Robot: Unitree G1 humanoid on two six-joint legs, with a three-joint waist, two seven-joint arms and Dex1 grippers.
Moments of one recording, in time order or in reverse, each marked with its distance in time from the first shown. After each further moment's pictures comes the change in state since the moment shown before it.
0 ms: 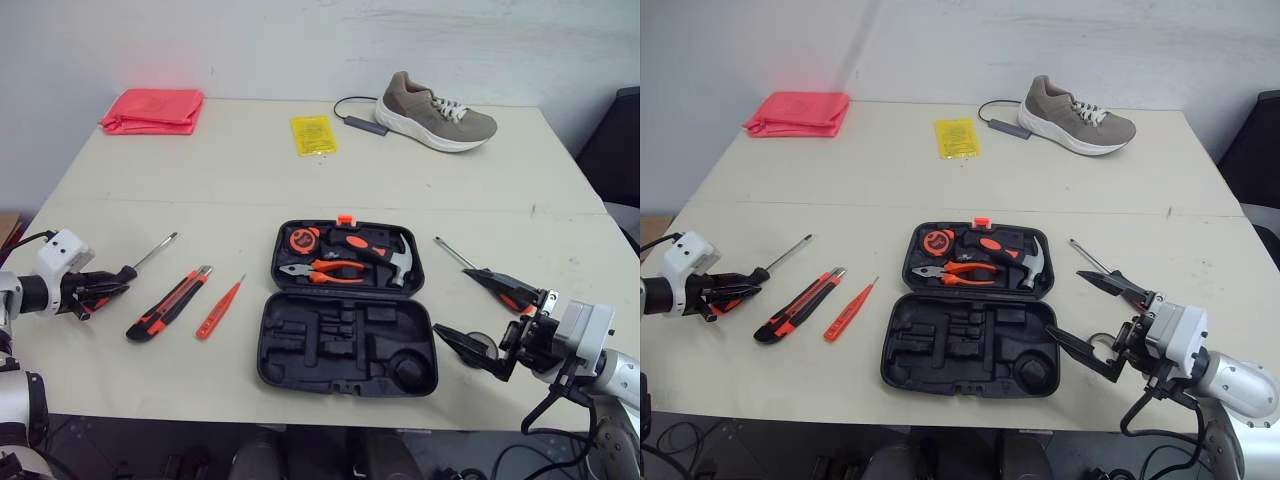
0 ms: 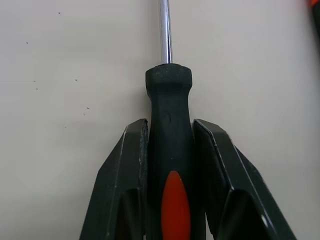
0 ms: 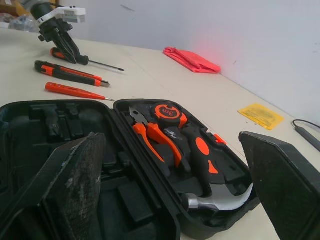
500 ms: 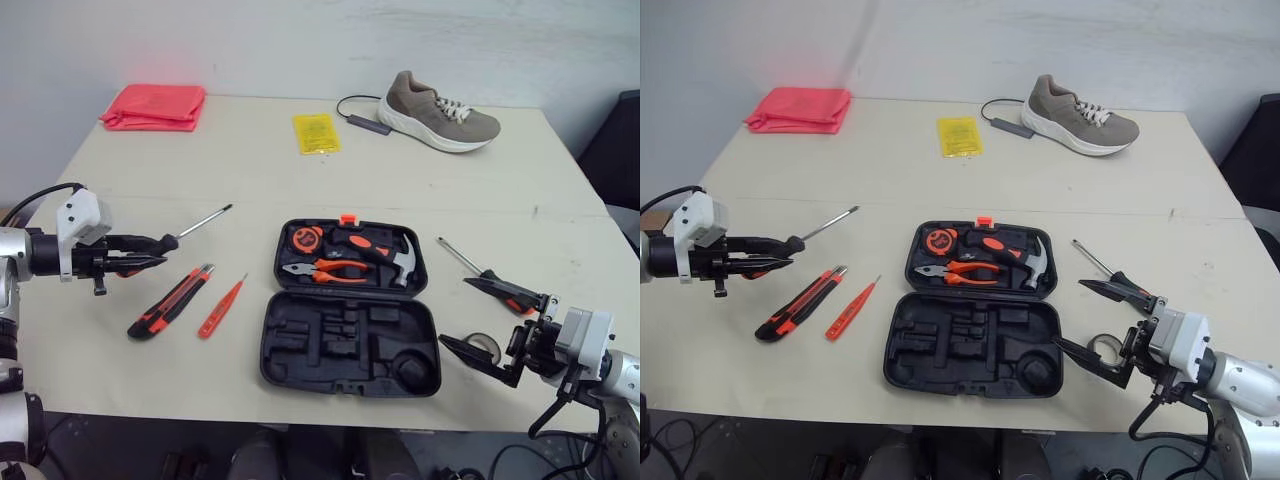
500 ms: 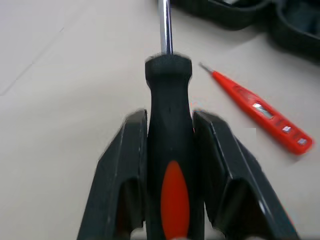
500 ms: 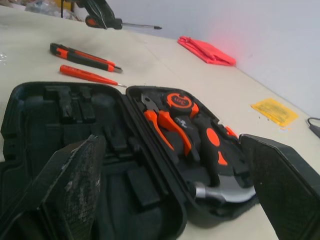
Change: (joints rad) left arm 0.176 -0.006 0.062 -0.793 -0.269 0.211 -0.281; right arm 0.009 -0.046 -0.014 0.078 -0.010 -0.057 0.088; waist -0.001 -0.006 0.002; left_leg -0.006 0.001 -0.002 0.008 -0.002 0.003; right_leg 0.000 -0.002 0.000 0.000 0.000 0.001
